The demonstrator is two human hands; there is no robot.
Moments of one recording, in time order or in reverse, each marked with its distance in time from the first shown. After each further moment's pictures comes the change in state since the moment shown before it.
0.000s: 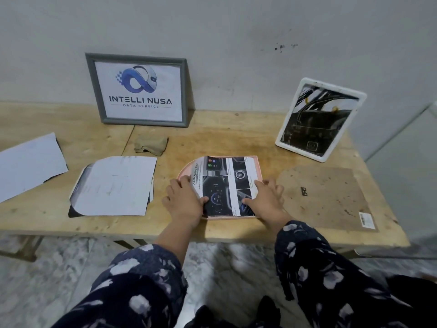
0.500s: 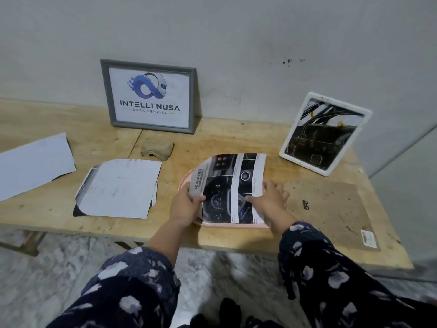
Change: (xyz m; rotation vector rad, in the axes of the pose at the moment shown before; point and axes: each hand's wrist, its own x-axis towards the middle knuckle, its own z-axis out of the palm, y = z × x) left_hand 0.003 -0.012 -0.011 -0.689 -0.155 0.041; right_hand 0.018 -0.009 -0.016 0.212 0.031 0.121
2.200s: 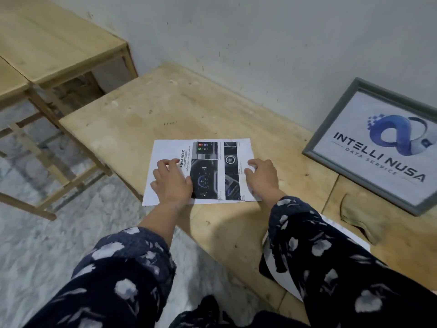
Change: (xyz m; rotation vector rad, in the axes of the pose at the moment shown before) left_hand 0.126 -0.233 -0.432 0.425 0.641 -0.452; right_hand -0.028 -0.448 0.372 -0.116 -0.383 -0.591
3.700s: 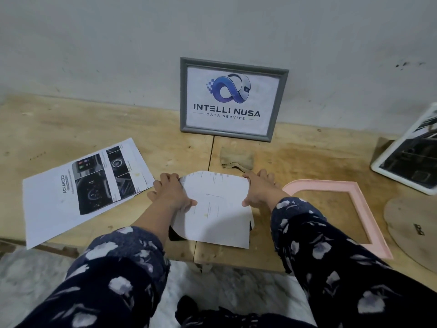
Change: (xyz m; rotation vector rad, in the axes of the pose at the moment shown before) left_hand -0.144 0.153 0.072 0.334 -0.579 0.428; right_hand -0.168 0.185 -0.150 -0.343 -0.114 0.428
